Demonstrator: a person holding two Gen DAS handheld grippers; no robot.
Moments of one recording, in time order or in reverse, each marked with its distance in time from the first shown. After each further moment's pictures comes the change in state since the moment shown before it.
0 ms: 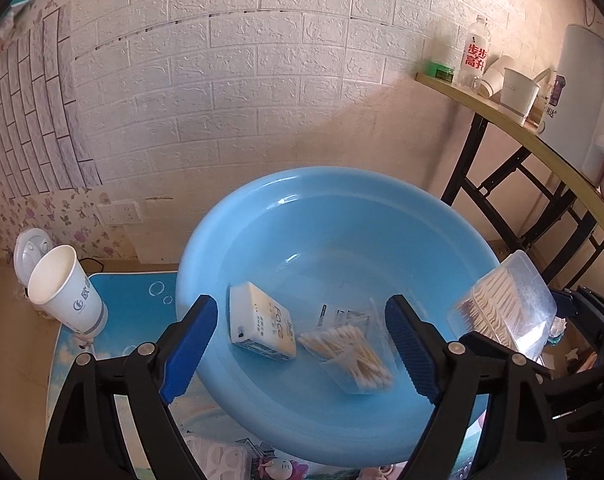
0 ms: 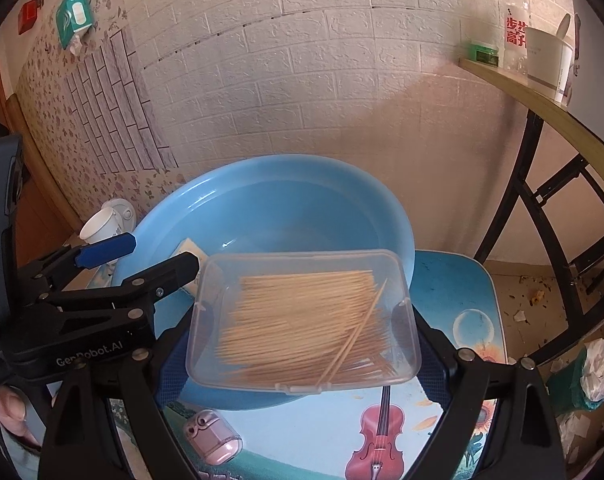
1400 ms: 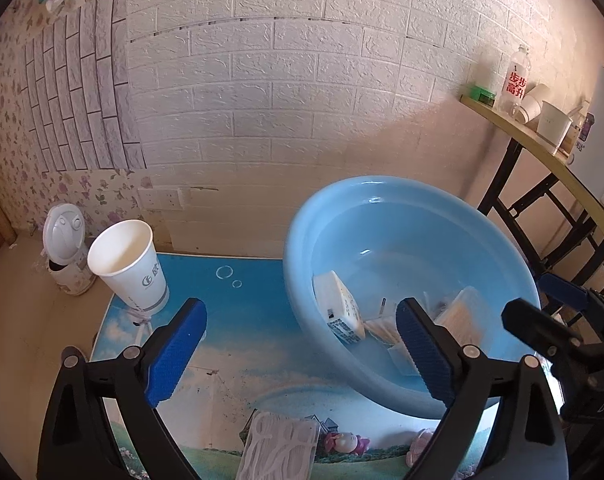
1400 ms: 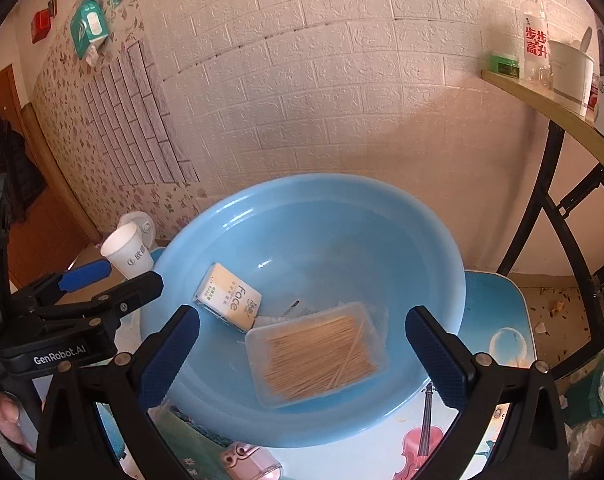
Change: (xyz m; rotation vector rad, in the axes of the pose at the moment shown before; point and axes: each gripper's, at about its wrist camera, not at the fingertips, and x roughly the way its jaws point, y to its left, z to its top) left arm -0.034 0.051 -0.013 -0.096 -0.017 0.092; right arm 0.007 0.023 0.002 0.011 -0.083 0.076
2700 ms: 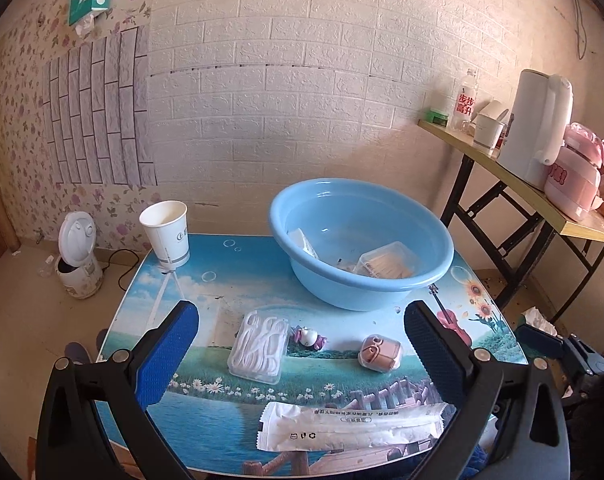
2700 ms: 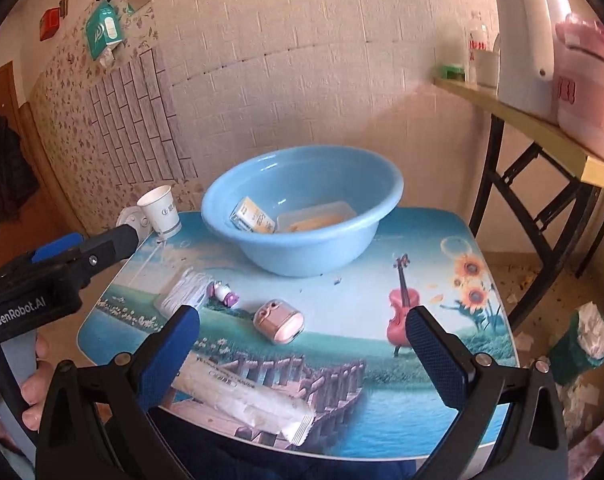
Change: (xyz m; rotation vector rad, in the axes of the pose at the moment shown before) left arm -0.132 -0.013 -0.083 0.014 -0.138 -0.040; right arm -0.120 0.034 -0.111 0.020 -0.026 -0.077
